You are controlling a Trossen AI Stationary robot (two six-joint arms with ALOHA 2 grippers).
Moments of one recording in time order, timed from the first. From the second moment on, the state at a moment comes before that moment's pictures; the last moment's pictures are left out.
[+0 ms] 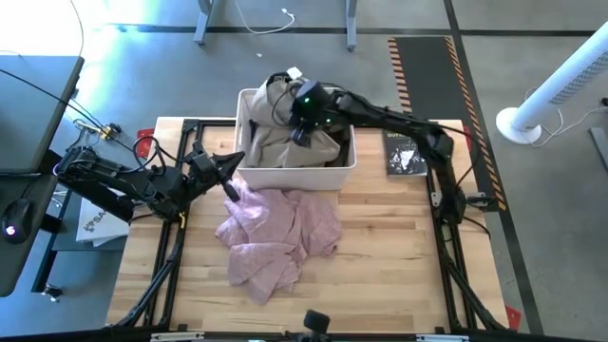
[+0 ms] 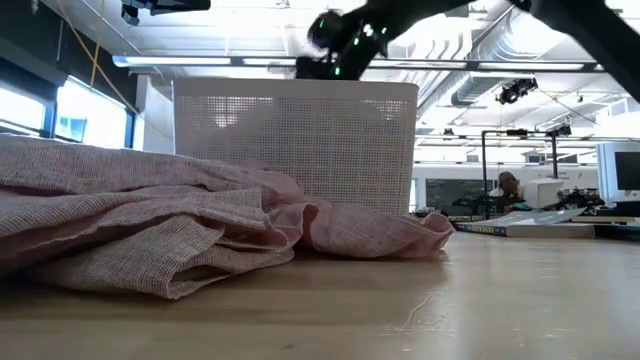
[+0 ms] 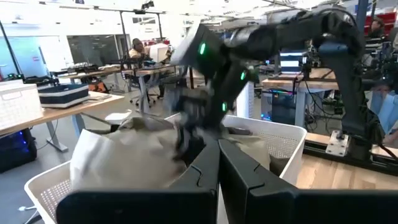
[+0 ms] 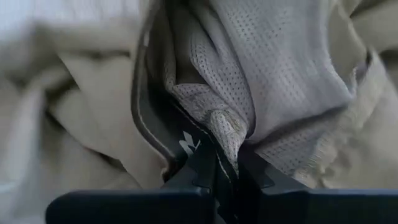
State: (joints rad) left arm -0.29 0.75 0.58 0.25 -0.98 0.13; right arm -0.44 2.11 1.97 -0.70 0.04 -0.10
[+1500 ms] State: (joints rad) left arm -0.29 0.75 0.58 0.23 -0.98 0.11; right arm -0.44 2.04 1.94 -0.49 0.13 -0.09
